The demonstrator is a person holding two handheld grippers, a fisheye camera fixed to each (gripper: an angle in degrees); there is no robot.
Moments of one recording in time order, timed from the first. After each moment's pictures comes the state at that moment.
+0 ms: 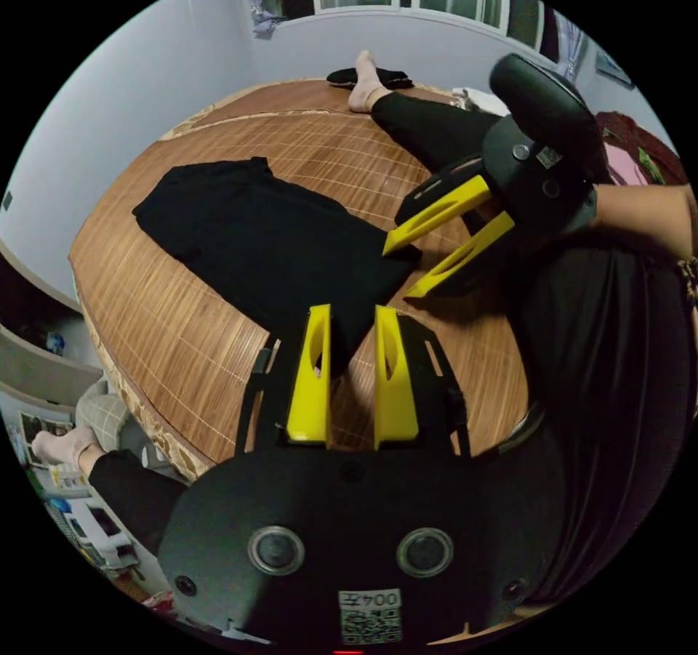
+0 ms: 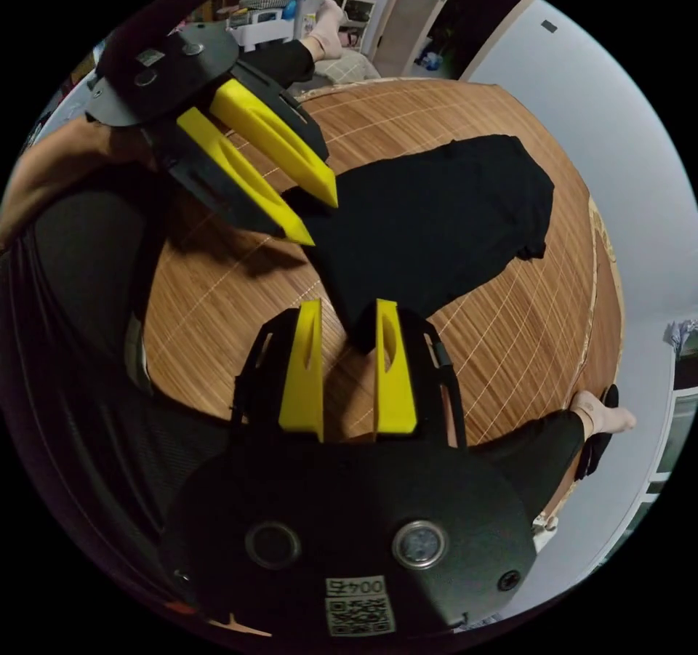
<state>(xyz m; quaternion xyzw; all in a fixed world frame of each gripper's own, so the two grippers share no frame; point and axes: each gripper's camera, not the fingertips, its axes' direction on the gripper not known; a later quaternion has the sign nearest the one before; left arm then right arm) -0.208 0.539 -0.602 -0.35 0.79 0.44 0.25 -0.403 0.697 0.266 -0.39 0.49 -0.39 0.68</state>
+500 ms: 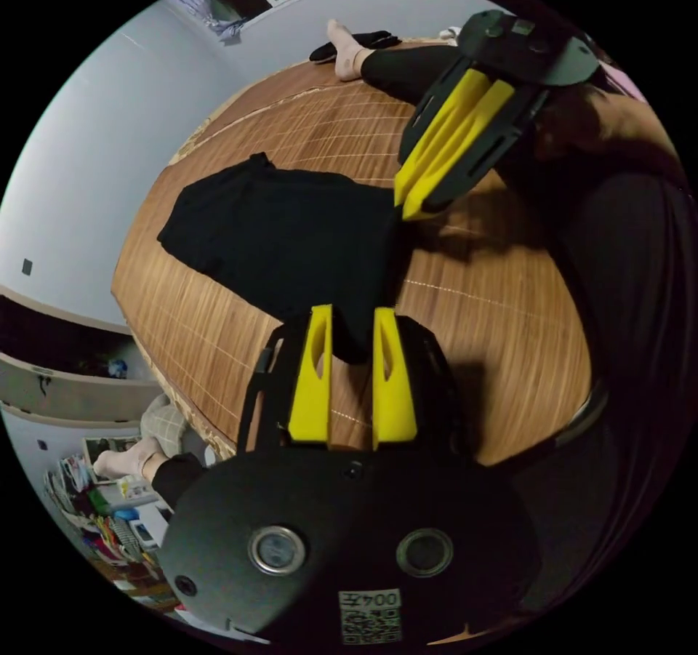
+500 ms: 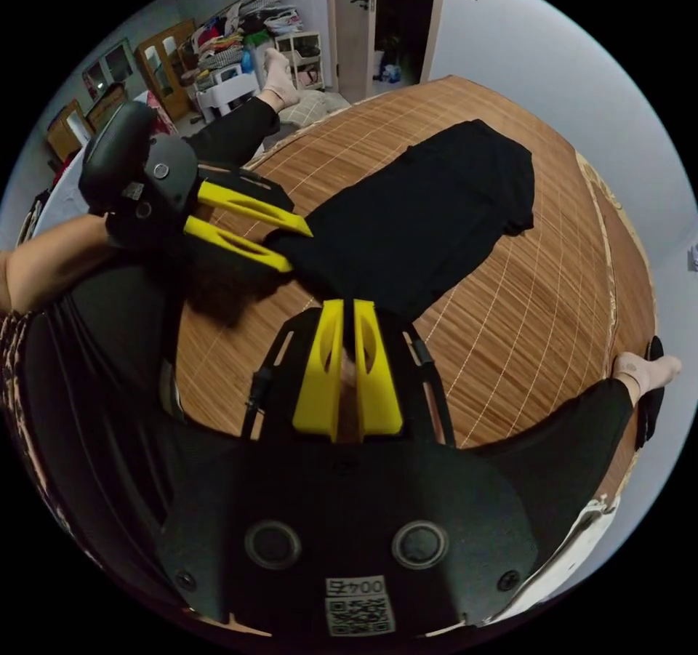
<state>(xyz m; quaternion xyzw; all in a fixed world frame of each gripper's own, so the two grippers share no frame) -0.214 0.512 -0.653 -0.25 0.75 0.54 0.30 -0.442 0.711 0.233 -0.32 0.44 -0.32 0.77</state>
